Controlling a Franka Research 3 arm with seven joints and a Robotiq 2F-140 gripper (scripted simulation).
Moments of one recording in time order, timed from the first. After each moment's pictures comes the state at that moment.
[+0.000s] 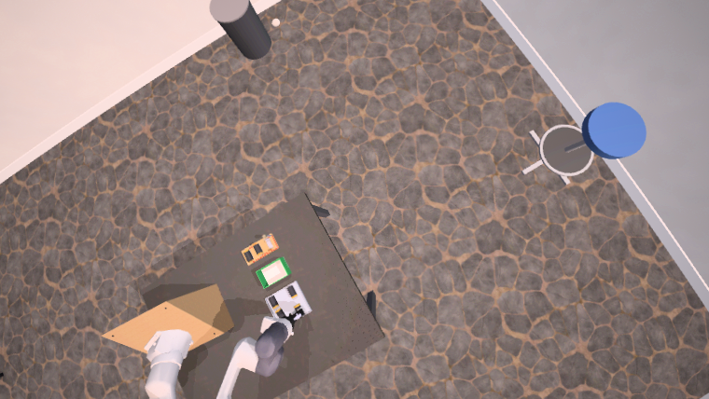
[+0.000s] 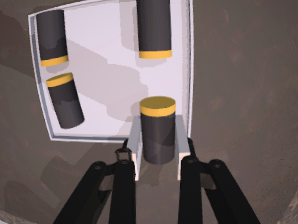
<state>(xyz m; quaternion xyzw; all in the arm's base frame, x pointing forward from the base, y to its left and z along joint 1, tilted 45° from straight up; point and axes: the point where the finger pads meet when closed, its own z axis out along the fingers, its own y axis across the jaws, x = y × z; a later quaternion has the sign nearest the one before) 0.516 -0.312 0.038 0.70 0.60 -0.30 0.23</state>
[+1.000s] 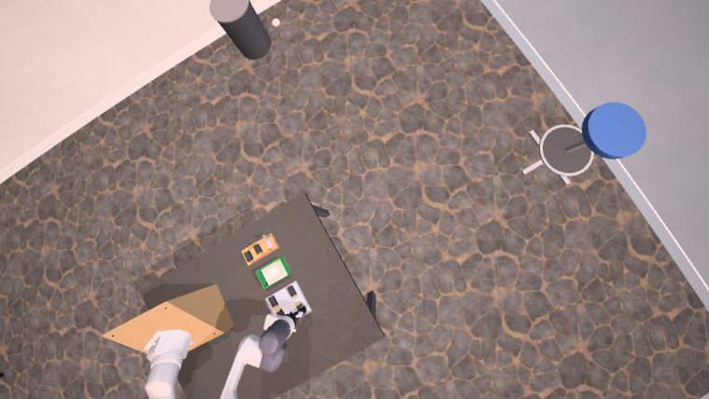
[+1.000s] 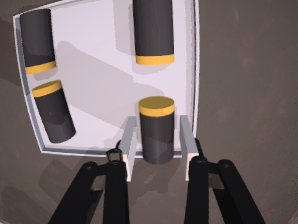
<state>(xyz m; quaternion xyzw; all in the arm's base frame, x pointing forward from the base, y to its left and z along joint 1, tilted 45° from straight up) 0.511 -0.333 0.016 0.70 0.60 -0.30 0.23</state>
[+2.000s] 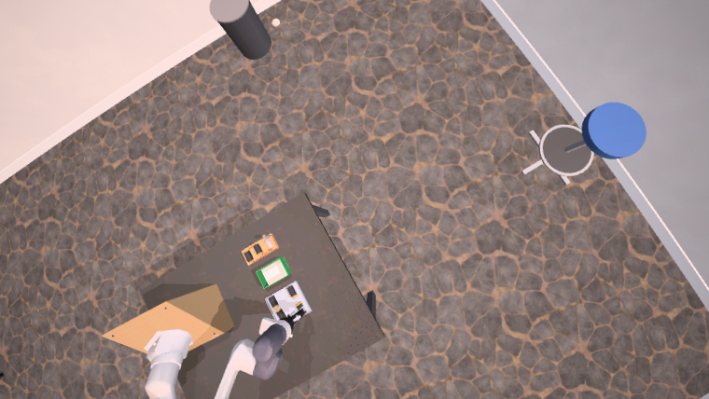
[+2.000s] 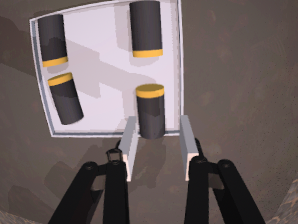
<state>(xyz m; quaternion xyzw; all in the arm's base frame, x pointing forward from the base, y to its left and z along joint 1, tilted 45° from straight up) 0.525 -0.300 0.051 0.71 0.60 -0.29 0.24</state>
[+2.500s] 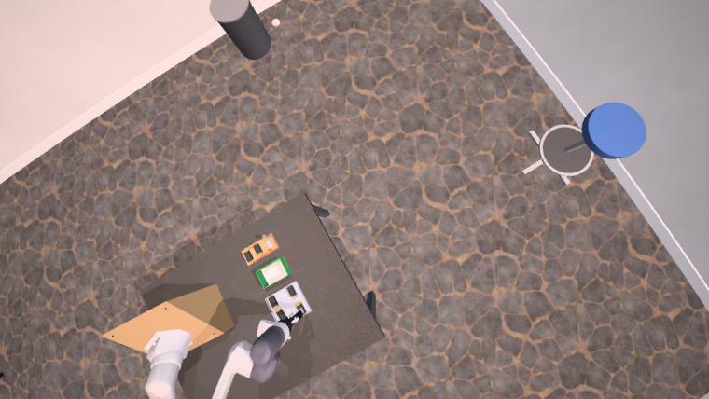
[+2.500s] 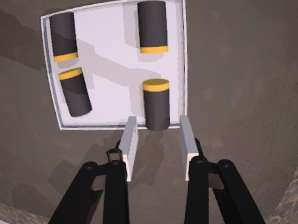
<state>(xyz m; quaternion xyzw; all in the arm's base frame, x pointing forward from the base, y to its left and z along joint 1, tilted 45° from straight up) 0.522 -0.289 0.065 0.71 0.60 -0.30 0.24</state>
